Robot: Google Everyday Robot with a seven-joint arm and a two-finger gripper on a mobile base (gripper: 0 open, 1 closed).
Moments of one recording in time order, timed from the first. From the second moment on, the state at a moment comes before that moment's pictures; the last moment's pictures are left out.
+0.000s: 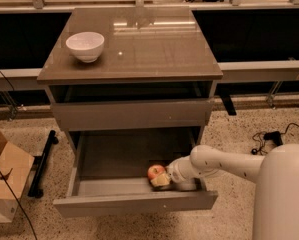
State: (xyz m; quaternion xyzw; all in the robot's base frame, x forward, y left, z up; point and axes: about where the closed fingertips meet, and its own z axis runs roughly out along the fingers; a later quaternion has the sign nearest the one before) arm 0.587 -0.069 0.380 -0.36 0.87 0.26 0.22
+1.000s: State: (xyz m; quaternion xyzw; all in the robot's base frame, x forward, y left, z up) arm 0.565 -0.100 0.538 -0.40 0.82 0.28 0.30
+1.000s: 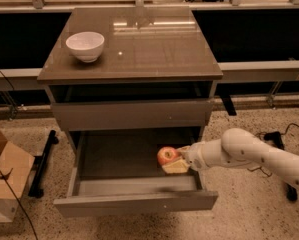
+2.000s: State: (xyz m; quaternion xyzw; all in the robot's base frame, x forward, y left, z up) arm 0.577 -0.183 0.821 -0.51 0.75 0.19 0.38
